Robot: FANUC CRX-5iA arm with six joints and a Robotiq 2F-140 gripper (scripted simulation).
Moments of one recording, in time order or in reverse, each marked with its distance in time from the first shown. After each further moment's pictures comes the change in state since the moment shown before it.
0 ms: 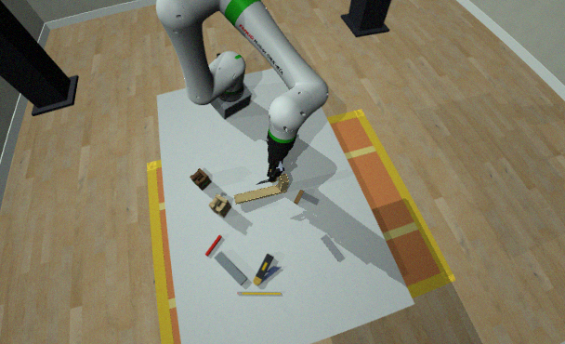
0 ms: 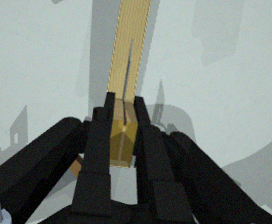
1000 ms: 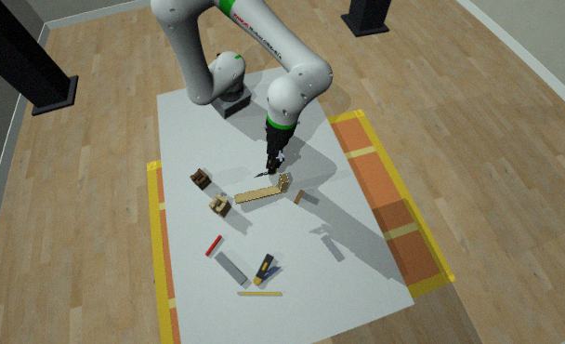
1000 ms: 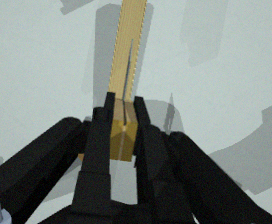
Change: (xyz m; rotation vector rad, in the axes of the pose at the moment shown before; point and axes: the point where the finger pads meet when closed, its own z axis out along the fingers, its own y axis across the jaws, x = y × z) arm 0.012 0.000 -0.068 0.000 0.000 -0.001
